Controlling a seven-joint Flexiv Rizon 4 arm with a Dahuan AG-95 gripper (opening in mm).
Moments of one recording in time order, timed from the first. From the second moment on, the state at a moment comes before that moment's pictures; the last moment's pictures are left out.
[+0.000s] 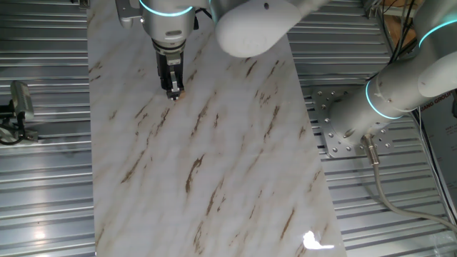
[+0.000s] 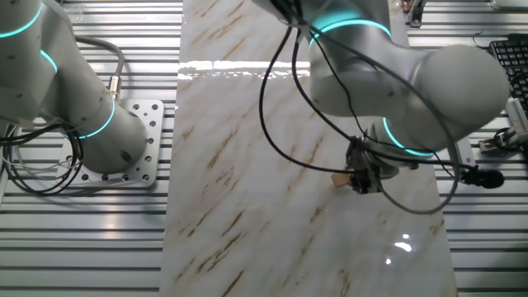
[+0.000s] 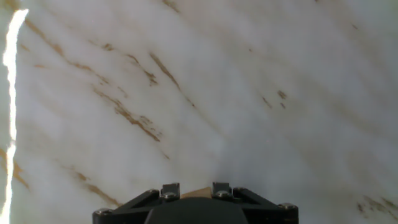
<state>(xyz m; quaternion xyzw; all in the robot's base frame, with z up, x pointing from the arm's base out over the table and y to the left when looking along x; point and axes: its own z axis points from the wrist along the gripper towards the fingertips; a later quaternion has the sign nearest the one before) 0.547 -0.090 0.046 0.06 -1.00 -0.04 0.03</state>
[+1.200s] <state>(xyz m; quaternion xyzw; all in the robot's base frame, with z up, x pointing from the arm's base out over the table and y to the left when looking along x) 0.545 -0.020 0.044 -0.04 -1.00 0.00 0.03</state>
